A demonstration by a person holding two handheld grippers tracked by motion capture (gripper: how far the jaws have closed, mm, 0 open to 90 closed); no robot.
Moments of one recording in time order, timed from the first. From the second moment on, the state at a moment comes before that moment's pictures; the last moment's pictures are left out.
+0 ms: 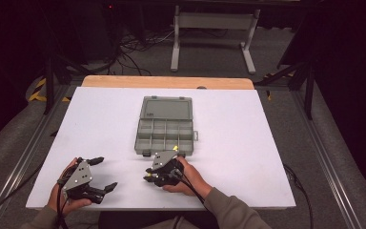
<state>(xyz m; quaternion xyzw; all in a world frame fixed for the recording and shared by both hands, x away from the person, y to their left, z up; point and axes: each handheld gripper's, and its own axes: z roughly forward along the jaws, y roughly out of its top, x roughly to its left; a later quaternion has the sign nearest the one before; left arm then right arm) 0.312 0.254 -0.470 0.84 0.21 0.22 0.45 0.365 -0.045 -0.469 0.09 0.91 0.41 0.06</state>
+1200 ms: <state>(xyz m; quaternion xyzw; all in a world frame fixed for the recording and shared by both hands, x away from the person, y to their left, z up) 0.313 0.254 -0.470 0.84 0.21 0.22 0.45 0.356 -0.063 -0.445 0.07 0.88 0.45 0.12</state>
